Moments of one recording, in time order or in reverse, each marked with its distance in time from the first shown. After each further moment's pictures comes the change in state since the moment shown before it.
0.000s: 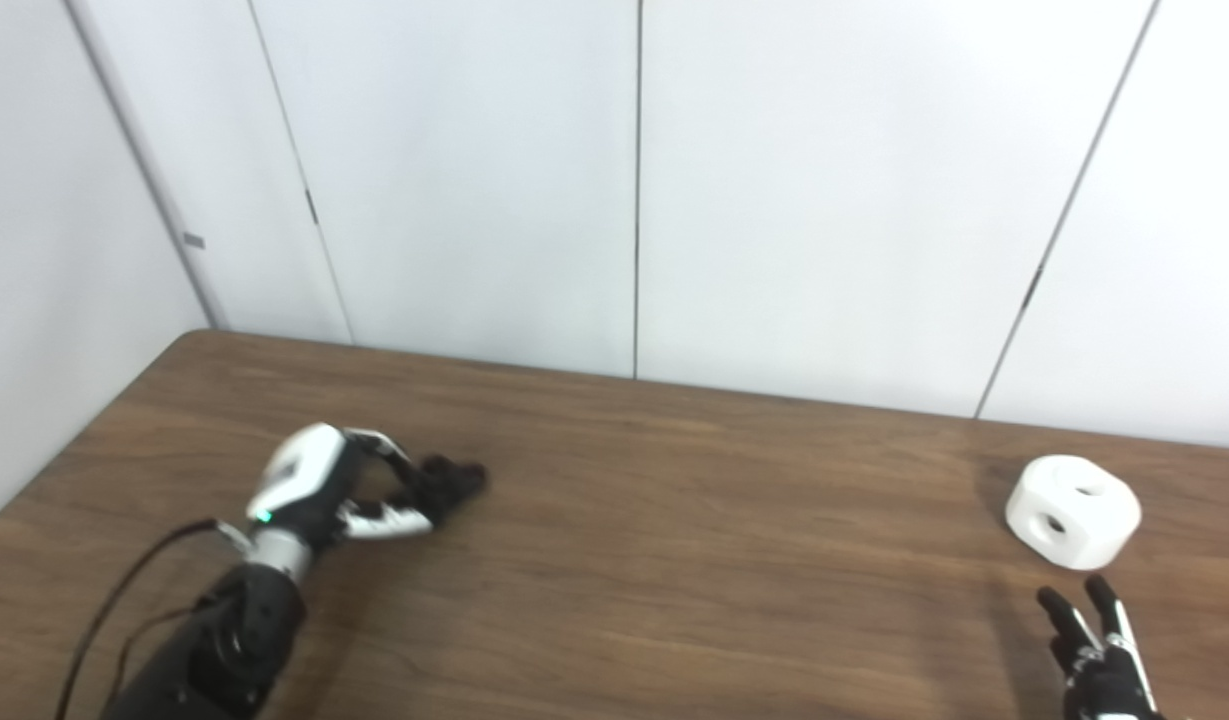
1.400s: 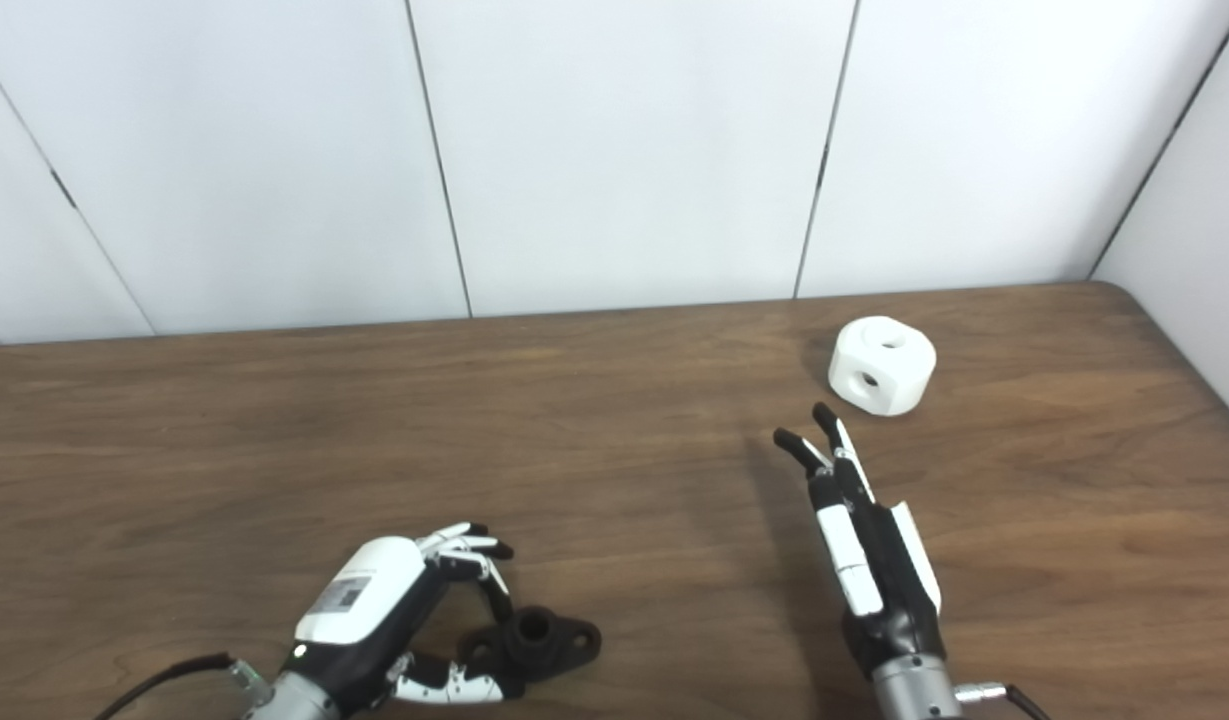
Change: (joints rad) left arm 0.207 -0.083 -0.287 -0.361 0.234 -0.115 -0.235; right arm 0.000 0.069 0.141 -0.189 -0.155 0.204 -0.142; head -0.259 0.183
